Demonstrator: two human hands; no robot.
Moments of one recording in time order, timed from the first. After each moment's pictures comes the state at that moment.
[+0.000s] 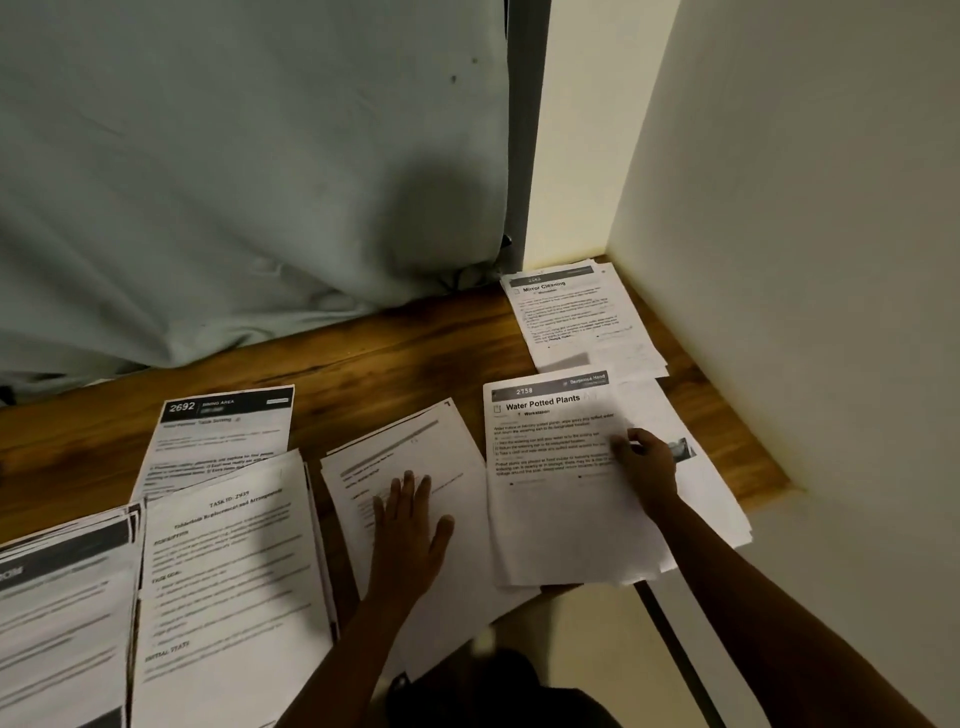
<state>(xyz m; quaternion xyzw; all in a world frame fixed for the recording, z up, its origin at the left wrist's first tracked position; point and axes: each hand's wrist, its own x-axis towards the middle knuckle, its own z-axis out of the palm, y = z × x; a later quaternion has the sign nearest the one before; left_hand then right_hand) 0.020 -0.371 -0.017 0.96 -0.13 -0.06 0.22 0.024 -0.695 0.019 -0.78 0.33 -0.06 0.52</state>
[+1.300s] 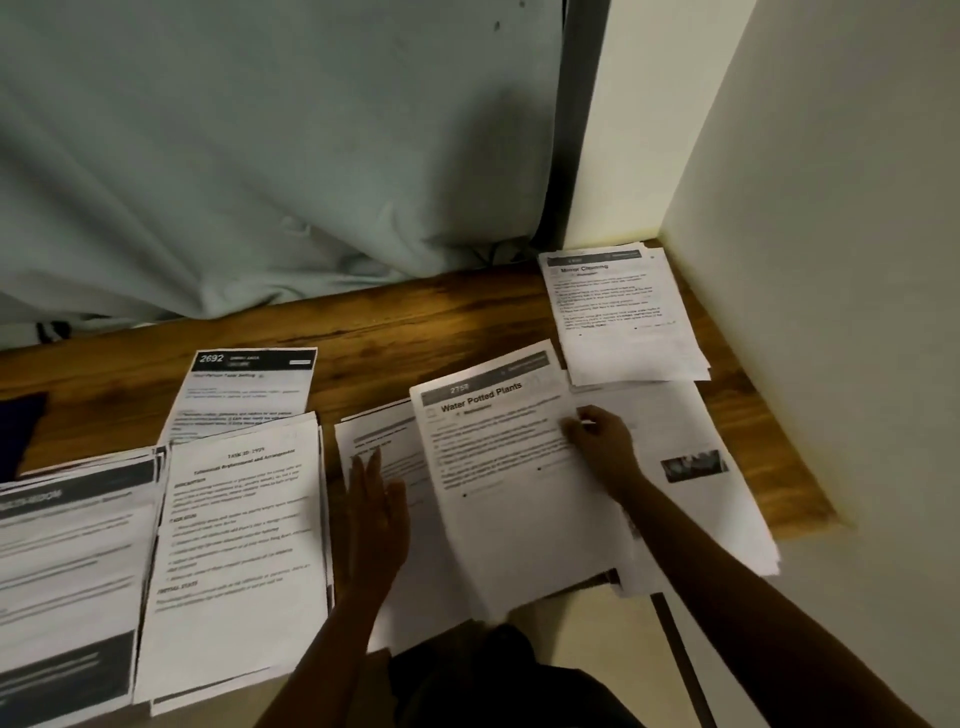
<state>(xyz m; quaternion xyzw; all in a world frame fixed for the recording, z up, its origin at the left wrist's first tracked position) 0.011 -0.365 -0.009 0.92 0.11 0.07 0.37 0.064 -0.650 0.033 -0.81 0.16 0.06 0.57</state>
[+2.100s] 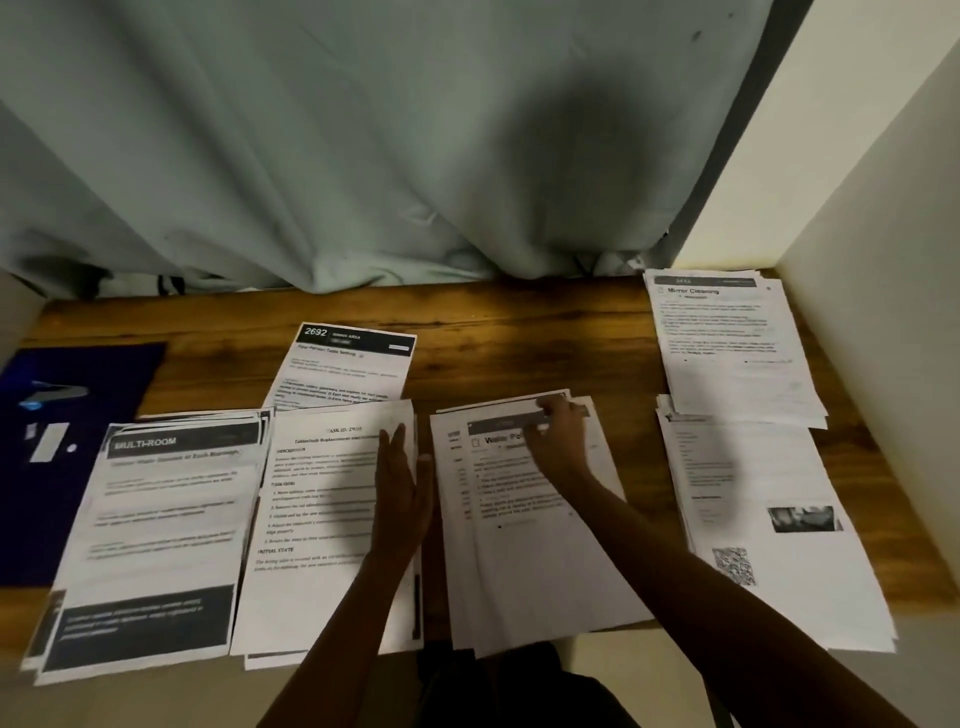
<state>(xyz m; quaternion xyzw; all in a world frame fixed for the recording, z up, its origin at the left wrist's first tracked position) 0.037 -0.279 0.003 0.88 0.13 0.07 0.44 0.112 -0.468 0.035 -0.89 0.12 0.06 0.44</state>
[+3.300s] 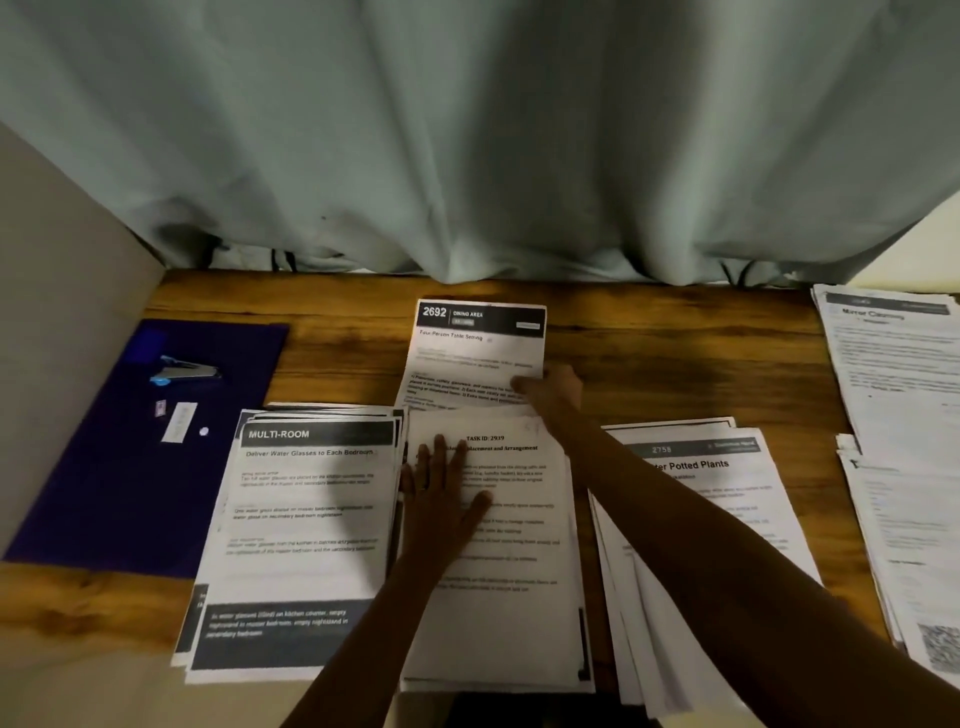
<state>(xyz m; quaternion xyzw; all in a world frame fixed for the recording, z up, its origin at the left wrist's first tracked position) 0.049 -0.105 -0.046 0.98 0.04 -0.08 0.17 0.212 -0.251 0.018 -0.82 0.16 0.16 0.52</state>
